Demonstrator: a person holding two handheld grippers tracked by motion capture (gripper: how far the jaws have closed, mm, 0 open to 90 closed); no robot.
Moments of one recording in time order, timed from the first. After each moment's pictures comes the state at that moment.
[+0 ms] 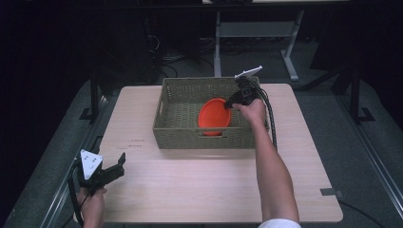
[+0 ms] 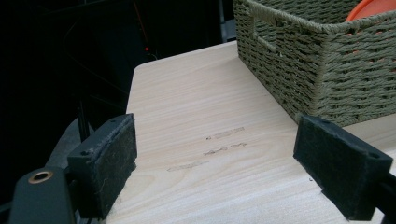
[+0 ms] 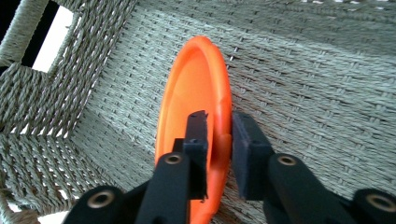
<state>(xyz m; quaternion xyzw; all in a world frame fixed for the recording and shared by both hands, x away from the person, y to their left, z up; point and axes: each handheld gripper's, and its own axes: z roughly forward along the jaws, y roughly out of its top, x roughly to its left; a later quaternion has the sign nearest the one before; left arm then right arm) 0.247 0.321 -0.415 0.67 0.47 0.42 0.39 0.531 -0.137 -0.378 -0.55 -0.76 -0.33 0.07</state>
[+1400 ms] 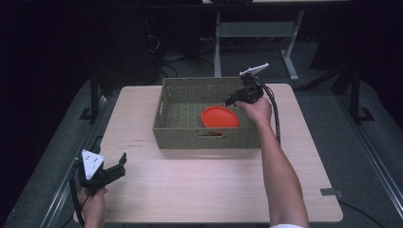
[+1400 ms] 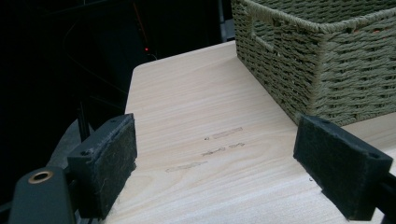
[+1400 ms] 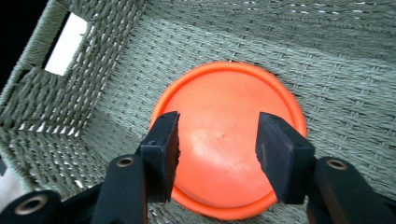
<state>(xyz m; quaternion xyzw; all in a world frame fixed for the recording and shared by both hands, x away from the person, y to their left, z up) 0.247 0.318 -0.416 0.67 0.47 0.42 0.39 0.522 -0.150 -0.361 -0.56 -0.76 -0.34 0.07</state>
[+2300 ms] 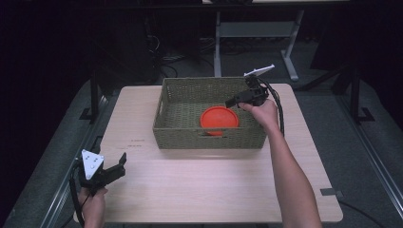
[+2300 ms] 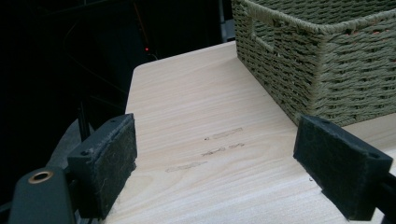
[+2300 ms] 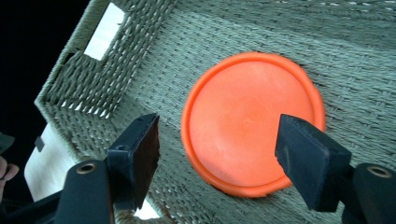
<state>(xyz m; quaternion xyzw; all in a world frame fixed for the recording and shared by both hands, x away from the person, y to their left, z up) 0.247 0.317 -0.415 0.67 0.47 0.43 0.39 0.505 -0.162 -0.354 -0.52 -0.76 -0.37 0.10</state>
